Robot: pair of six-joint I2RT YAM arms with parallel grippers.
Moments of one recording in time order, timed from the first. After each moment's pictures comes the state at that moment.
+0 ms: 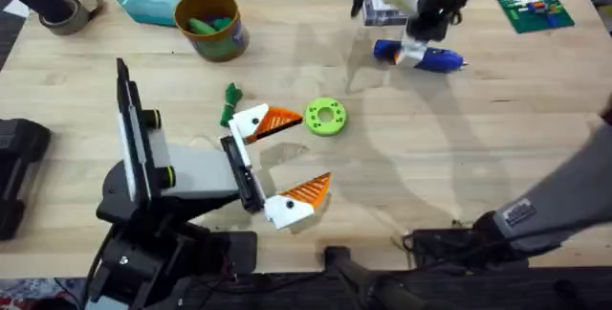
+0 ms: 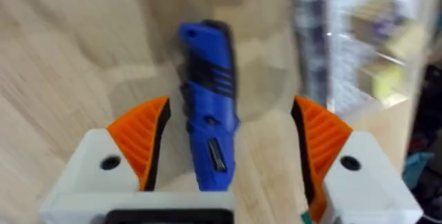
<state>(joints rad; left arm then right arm) -0.30 0.01 0.01 -0.07 0.87 0.01 0.16 1.90 1.53 -0.87 0.05 -1.09</state>
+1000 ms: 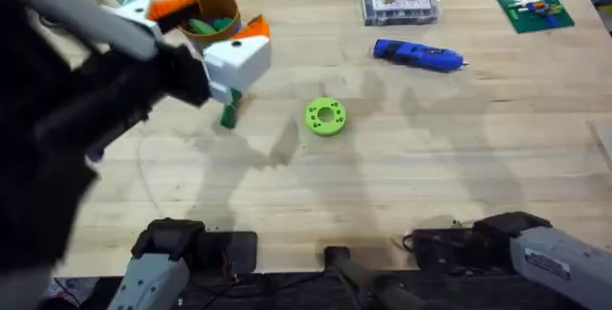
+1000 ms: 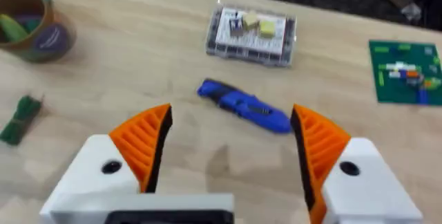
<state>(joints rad) -0.05 0.63 0.74 -0.42 0.44 -0.02 0.17 1.15 1.53 -1.05 0.02 -0.01</state>
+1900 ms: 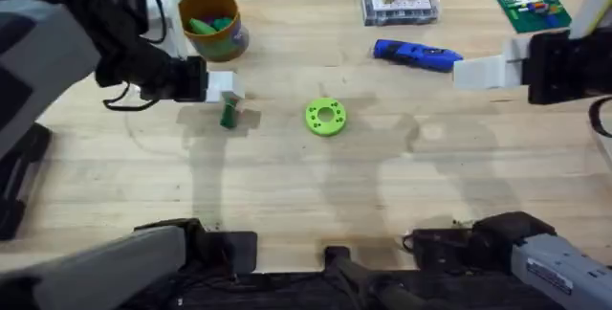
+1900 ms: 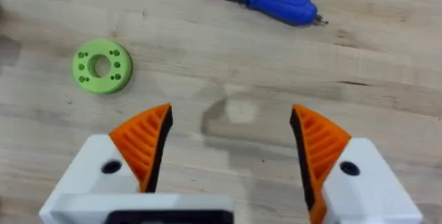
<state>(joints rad) 0.11 1.36 0.97 -0.91 0.20 0.11 0.17 0.95 1.20 -1.22 0.02 0.07</state>
